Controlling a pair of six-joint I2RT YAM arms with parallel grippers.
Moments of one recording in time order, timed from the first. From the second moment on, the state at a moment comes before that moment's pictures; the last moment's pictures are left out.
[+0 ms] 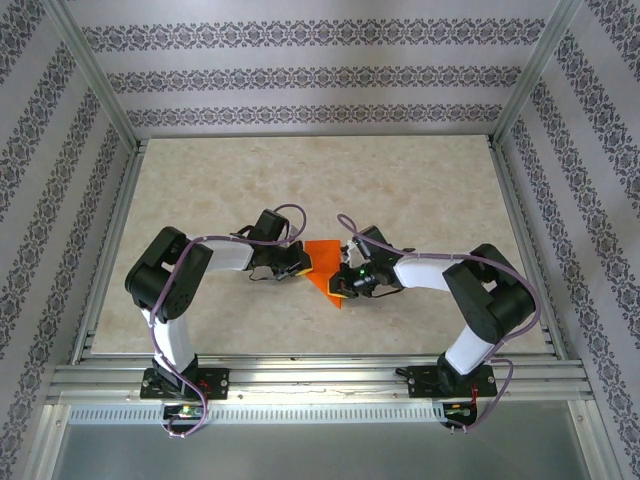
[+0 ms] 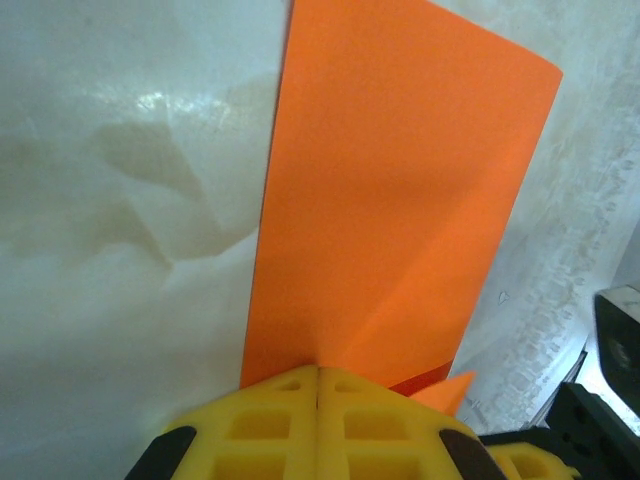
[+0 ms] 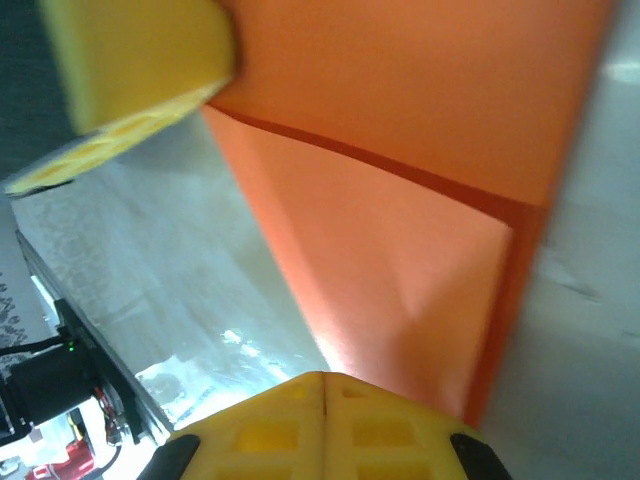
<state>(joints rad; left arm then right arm) -0.48 1.85 0.89 -0.03 0.56 -0.88 0.59 1.66 0.71 -0.09 -0.64 0.76</state>
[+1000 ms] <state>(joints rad) -0.49 1.77 0.90 -0.14 0.50 -0.84 0.64 1.78 0.79 -0.05 -0.62 0.76</state>
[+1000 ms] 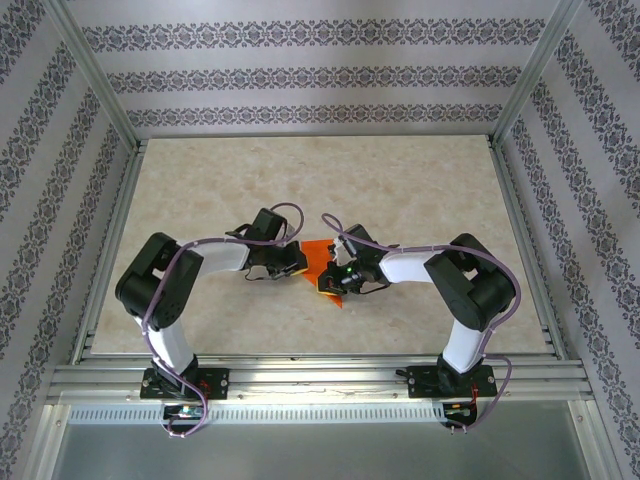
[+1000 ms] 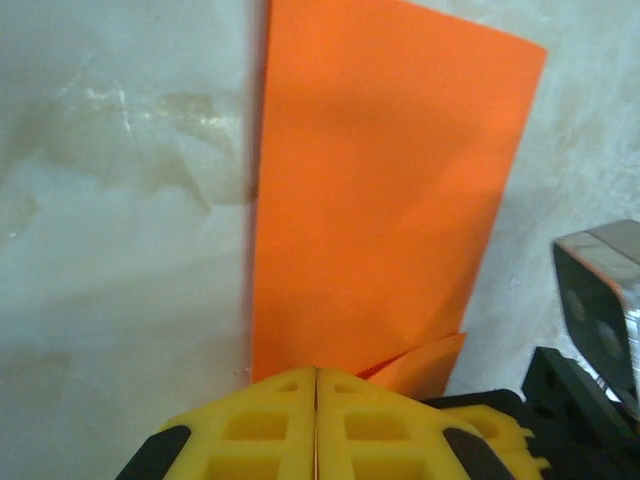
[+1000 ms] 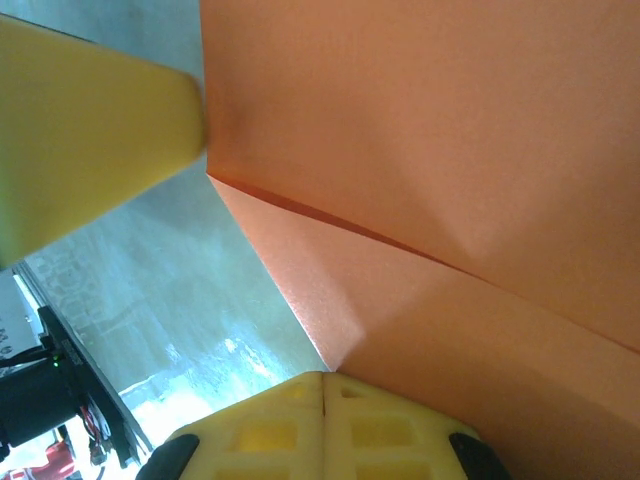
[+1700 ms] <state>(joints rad) -0.57 1.84 0.91 -0.12 0.53 -0.86 0.62 1.74 0.73 -0.03 -0.63 0.76</state>
